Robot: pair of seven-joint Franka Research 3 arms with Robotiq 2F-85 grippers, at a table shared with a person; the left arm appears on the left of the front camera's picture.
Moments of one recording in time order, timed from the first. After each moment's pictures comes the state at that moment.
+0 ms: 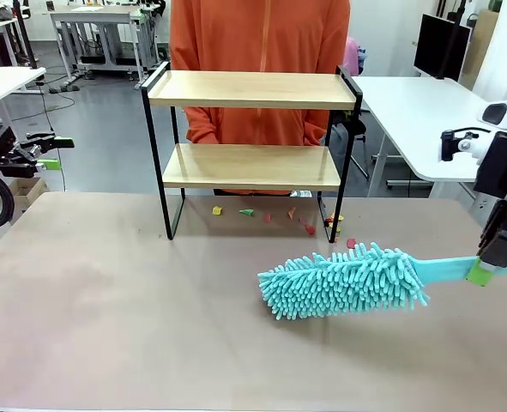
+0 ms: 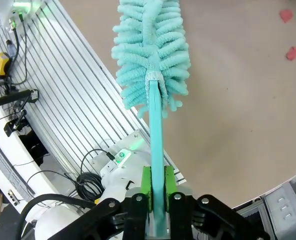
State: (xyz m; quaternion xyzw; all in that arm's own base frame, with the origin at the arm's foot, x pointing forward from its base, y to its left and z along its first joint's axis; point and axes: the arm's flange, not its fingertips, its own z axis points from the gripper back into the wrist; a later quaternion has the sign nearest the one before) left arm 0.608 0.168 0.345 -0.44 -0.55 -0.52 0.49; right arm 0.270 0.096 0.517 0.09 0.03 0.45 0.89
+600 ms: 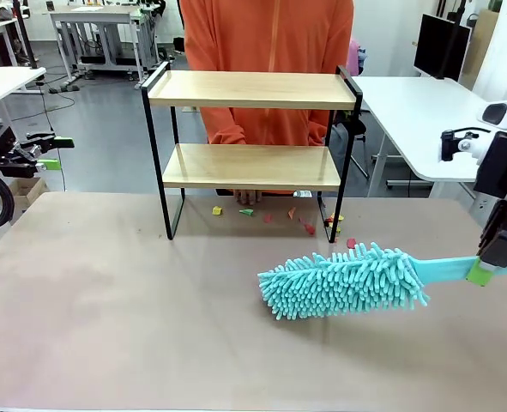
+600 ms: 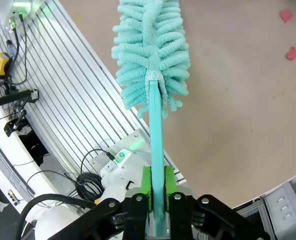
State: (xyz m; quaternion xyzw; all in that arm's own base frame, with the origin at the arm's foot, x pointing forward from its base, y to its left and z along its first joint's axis) left arm 0.608 0.168 0.345 -0.44 -0.55 -0.52 0.49; right arm 0.270 0.096 0.517 0.09 0.03 0.45 0.89
